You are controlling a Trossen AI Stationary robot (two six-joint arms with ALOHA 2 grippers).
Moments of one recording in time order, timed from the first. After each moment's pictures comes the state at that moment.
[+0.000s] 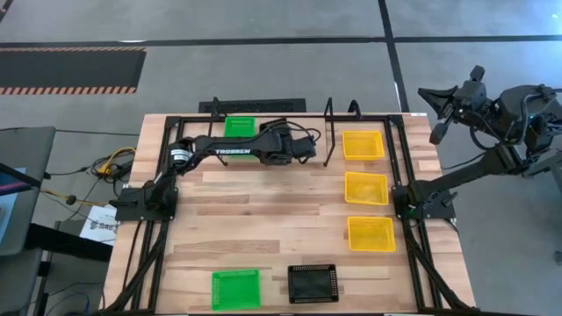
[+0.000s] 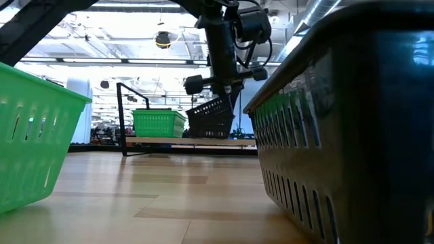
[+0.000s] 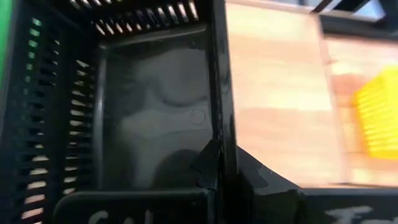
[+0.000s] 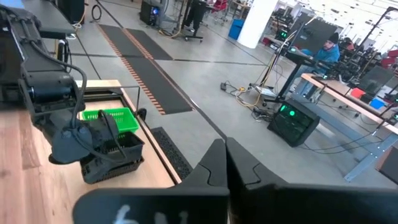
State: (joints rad) left arm 0.18 2.17 1.91 -0.94 -0.58 -1.34; right arm 0.17 0.88 1.81 -1.23 0.86 -0.08
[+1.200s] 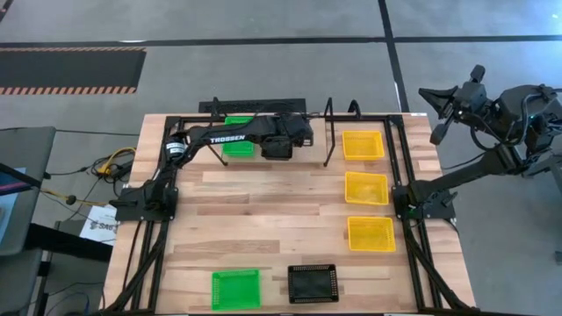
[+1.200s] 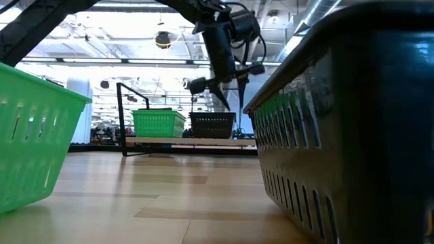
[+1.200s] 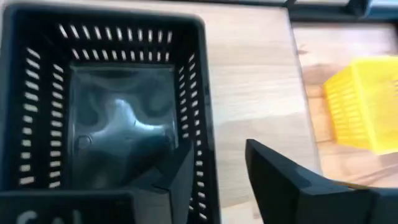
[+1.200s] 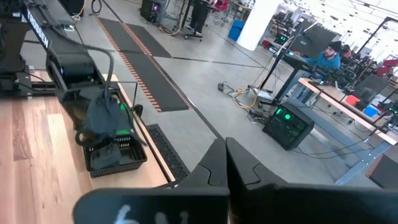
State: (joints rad) left arm 0.29 2.13 1.92 -0.84 -0.36 -1.12; right arm 0.17 0.88 1.81 -1.23 0.86 -0.13
